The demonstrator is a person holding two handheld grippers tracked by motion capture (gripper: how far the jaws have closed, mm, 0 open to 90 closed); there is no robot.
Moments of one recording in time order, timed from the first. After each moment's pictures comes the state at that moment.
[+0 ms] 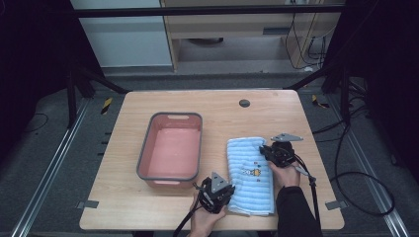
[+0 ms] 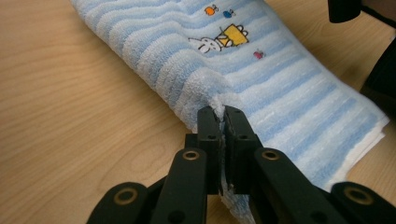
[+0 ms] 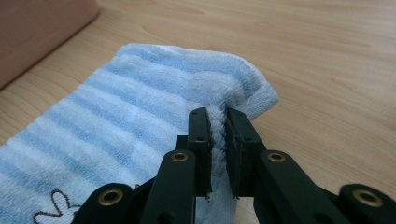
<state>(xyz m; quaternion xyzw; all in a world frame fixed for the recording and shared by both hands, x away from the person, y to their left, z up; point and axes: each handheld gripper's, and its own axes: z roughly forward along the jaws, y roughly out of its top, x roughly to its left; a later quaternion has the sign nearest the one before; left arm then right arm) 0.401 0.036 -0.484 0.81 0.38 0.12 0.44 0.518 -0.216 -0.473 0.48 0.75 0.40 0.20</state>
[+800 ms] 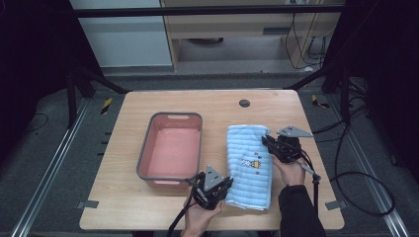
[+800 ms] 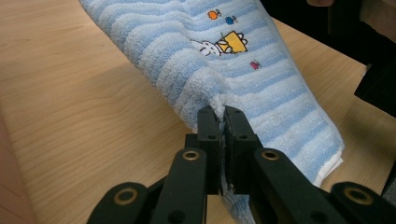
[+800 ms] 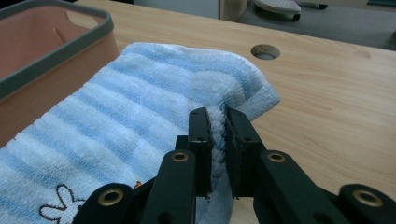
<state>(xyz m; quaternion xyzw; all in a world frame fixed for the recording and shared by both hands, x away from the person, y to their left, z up) 0.397 0.048 -0.446 0.79 0.35 0.15 0.47 0.501 -0.215 -0.422 0.46 0.73 0.44 0.25</state>
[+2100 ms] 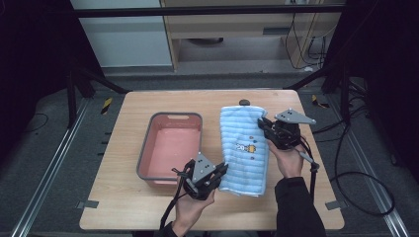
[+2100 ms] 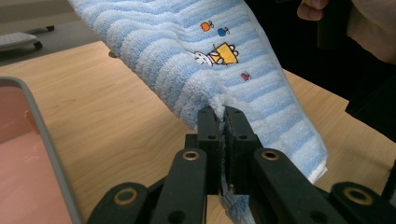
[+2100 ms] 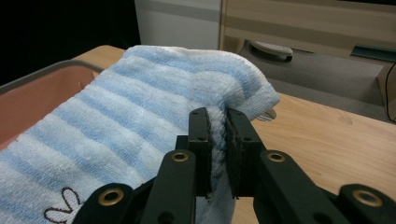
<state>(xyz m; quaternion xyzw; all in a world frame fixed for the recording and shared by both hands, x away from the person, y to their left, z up) 0.400 0.067 -0.390 0.78 0.33 0.19 0.50 0.500 -0.193 -0.358 0.43 0.71 0.48 0.29</state>
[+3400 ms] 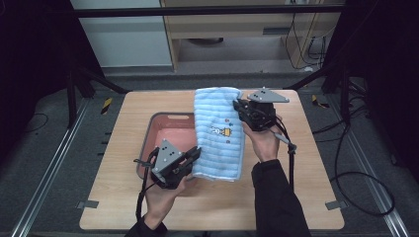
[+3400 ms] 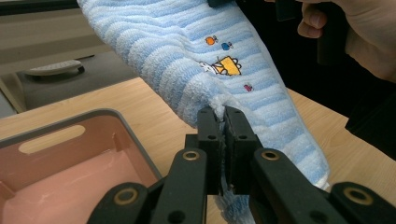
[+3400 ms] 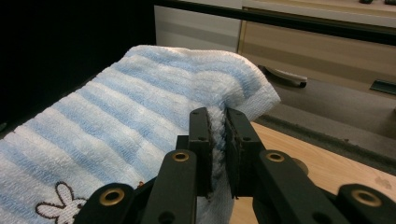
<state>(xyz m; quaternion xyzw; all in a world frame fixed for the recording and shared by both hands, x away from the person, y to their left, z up) 0.403 0.131 -0.343 0.74 0.35 0.25 0.52 0.521 -0.125 -0.307 0.40 0.71 0.50 0.30</state>
